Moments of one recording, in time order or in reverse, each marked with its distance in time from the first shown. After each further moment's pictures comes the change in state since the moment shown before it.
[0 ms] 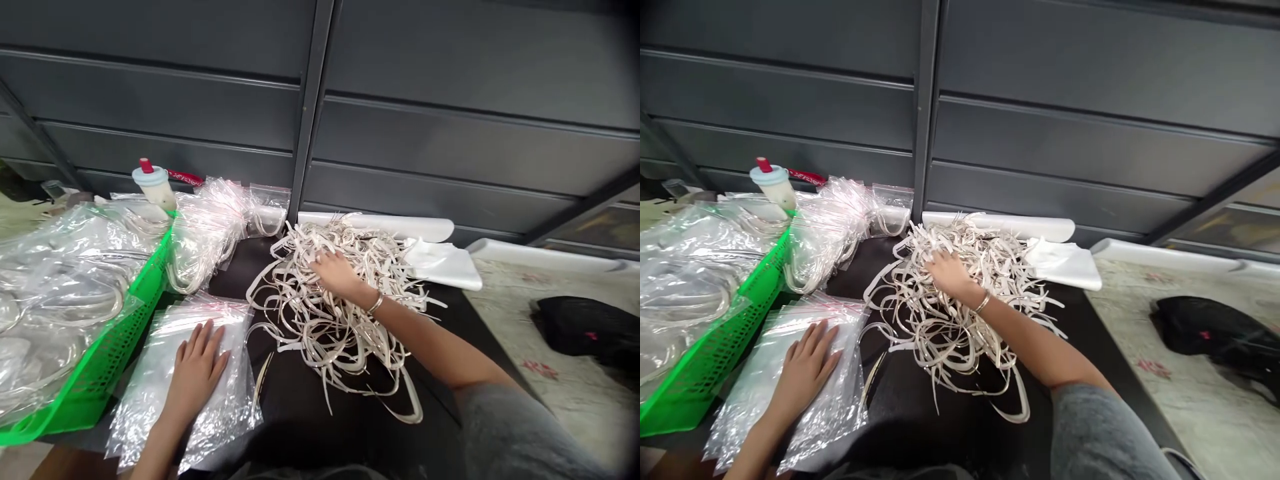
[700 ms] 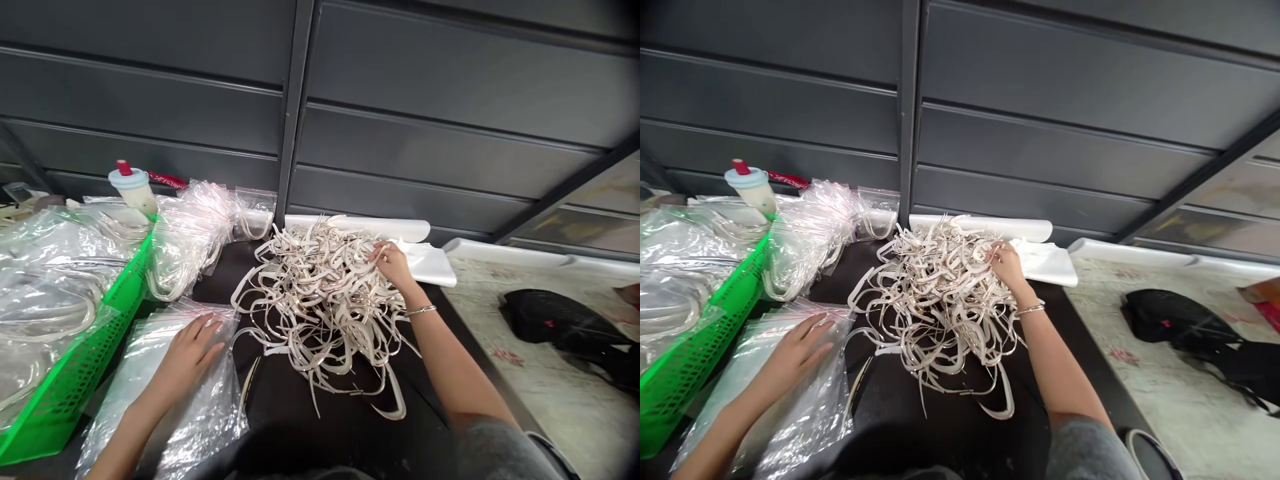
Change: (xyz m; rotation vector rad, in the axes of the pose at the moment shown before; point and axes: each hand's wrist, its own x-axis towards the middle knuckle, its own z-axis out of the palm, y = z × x) left_hand 0.045 -0.002 -0.028 -0.257 -0.081 0.175; right_hand -0.079 0.135 0.014 0.494 0.445 0.517
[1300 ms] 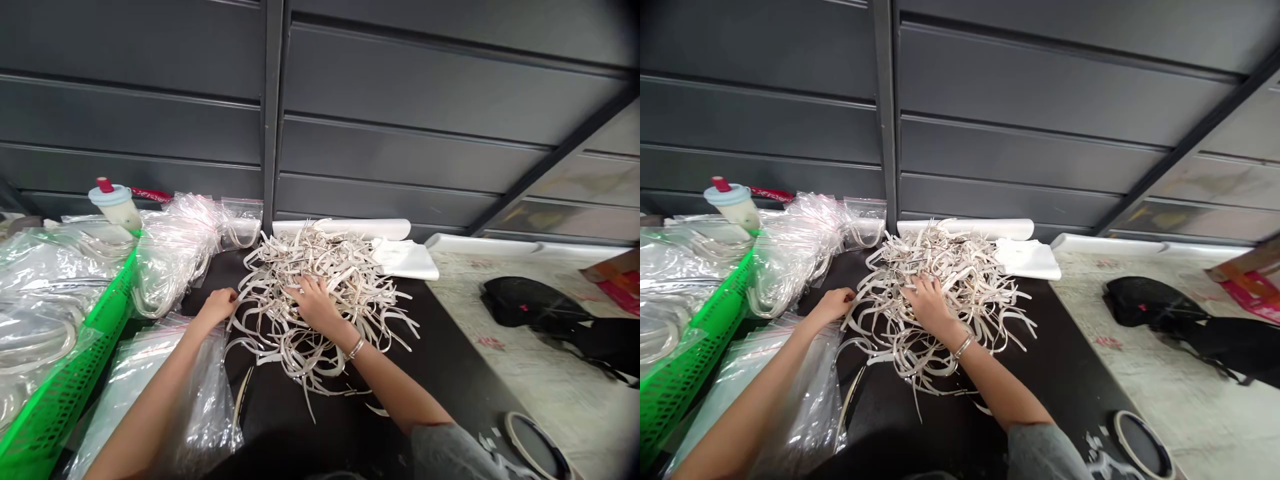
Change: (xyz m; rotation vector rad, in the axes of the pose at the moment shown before) left_hand 0.140 0.010 0.016 -0.054 -0.209 -0.141; right_hand -0.074 -0.144 0.062 -0.346 -0.276 -0.415
